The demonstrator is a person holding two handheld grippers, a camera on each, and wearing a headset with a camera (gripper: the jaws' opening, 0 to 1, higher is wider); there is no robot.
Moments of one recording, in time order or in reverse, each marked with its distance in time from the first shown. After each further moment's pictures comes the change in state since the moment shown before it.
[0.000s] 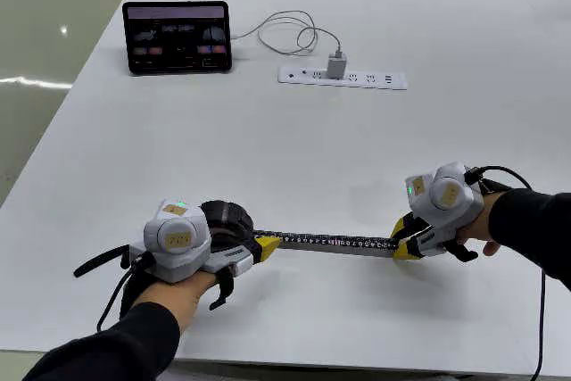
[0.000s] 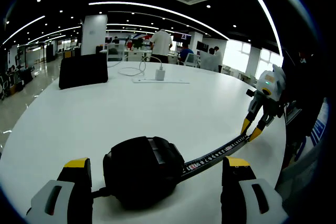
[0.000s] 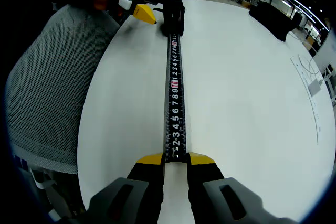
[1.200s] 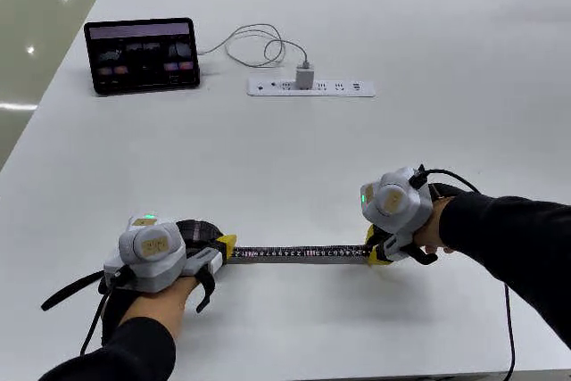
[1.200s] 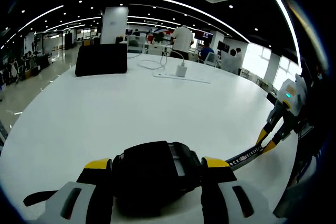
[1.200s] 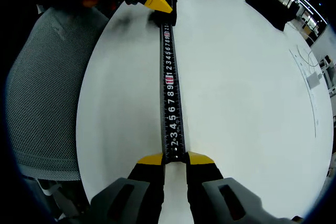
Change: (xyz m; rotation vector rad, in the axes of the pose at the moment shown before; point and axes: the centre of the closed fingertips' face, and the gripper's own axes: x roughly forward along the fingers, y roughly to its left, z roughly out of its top) left arm 0.011 0.020 -0.003 -0.114 0.047 0.138; right arm 0.003 -0.004 -0.001 0.058 0.112 -0.034
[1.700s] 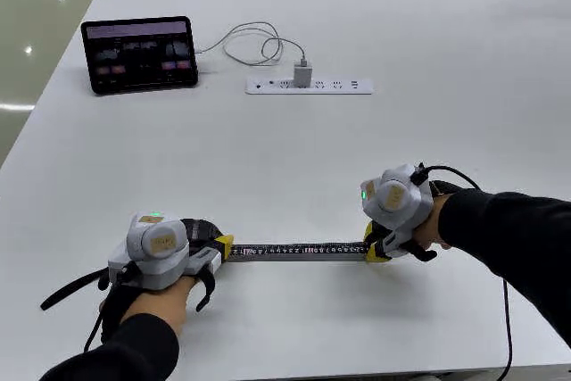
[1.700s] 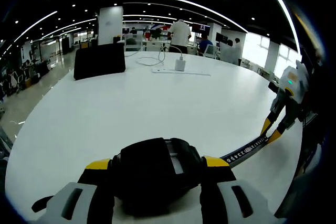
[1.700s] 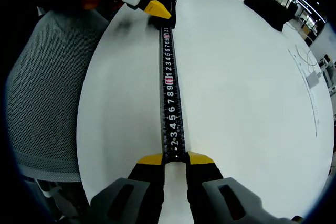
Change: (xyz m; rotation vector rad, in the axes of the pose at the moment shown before) left arm 0.002 0.000 -0.005 0.092 0.032 0.034; right arm 0.001 0.000 0.001 0.011 -0.026 0.001
